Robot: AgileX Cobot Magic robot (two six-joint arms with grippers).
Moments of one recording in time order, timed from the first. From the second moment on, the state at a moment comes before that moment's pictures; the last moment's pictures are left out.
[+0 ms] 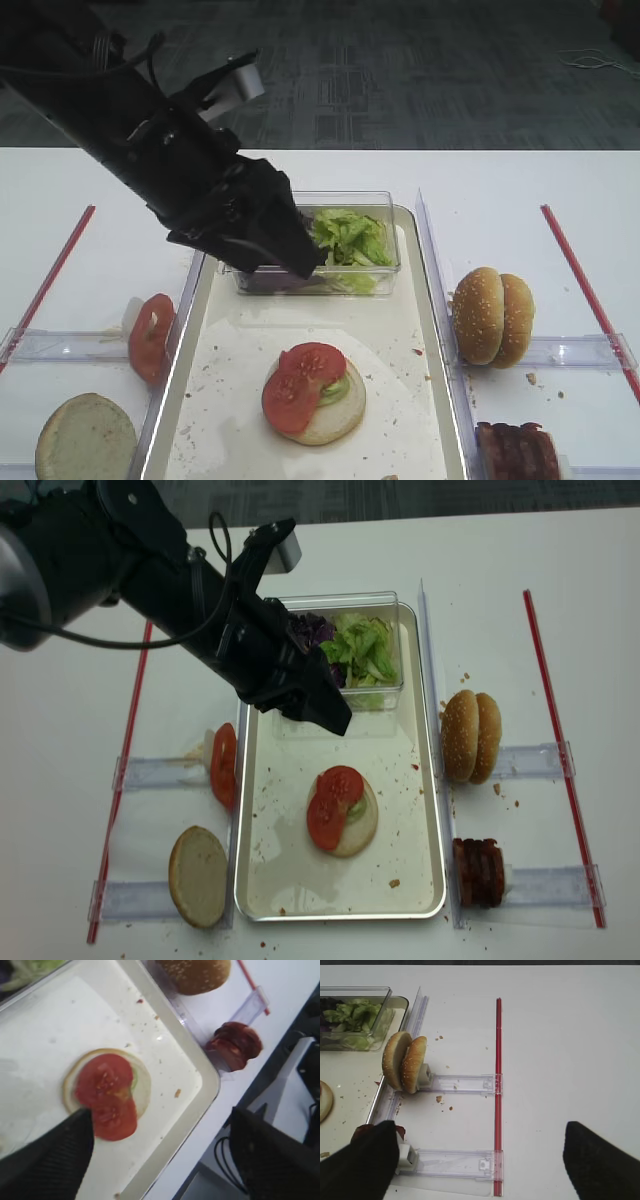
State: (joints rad) left arm -0.39 1.65 -1.21 -0.77 1.11 0.55; right arm 0.02 -0.01 -0.48 0.04 1.11 -0.02
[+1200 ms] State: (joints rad) left arm -0.18 1.64 -1.21 -0.03 1.11 -0.02; right arm 0.02 -0.01 -0.48 0.04 1.11 -0.02
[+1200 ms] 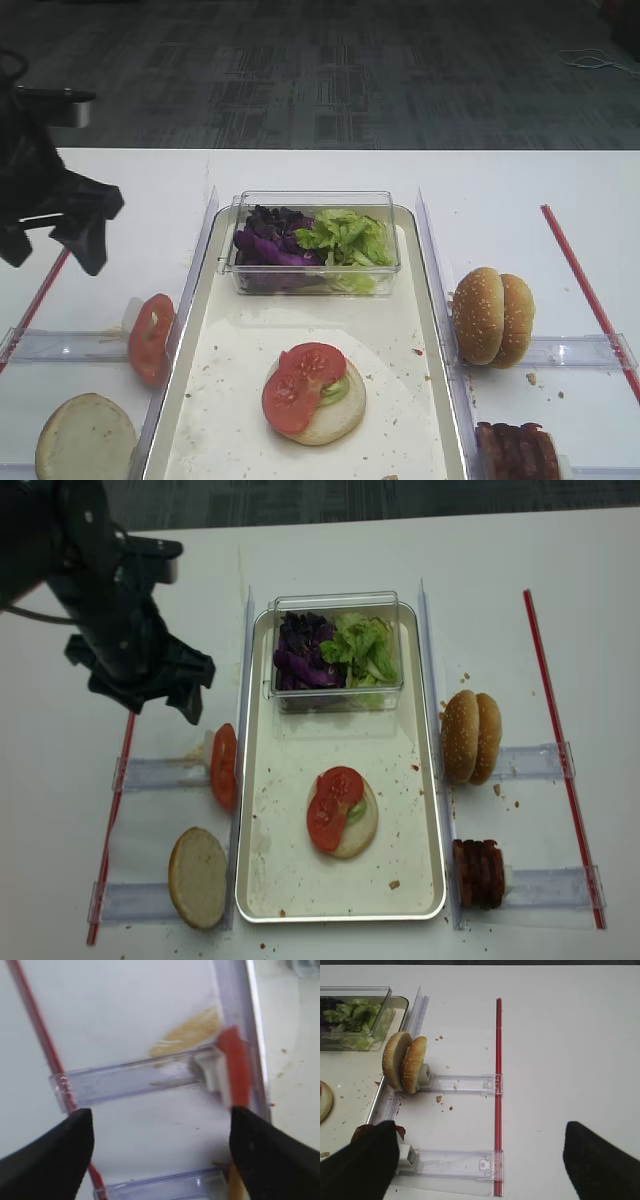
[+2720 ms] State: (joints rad) left arm 0.05 0.88 -0.56 0.05 1.19 -0.05; right arm 0.02 -0.01 -0.48 0.04 1.11 -0.02
